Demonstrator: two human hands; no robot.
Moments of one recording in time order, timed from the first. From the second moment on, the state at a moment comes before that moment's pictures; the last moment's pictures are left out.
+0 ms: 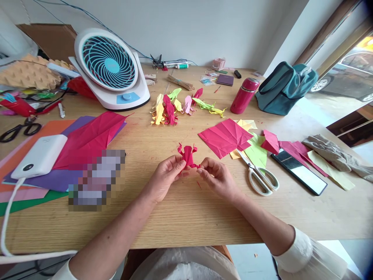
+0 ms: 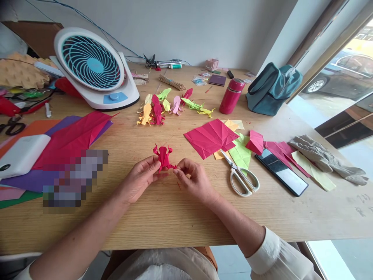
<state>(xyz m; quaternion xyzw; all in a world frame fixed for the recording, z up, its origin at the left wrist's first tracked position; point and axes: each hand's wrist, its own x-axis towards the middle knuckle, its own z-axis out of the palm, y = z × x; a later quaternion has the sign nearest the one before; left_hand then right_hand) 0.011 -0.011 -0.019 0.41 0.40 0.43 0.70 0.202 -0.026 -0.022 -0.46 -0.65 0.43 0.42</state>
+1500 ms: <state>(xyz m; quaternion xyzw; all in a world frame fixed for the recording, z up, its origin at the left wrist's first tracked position) 0.021 -0.013 -0.031 0.54 0.43 0.40 0.60 0.196 -0.017 -0.035 -0.41 -0.46 0.63 0.46</state>
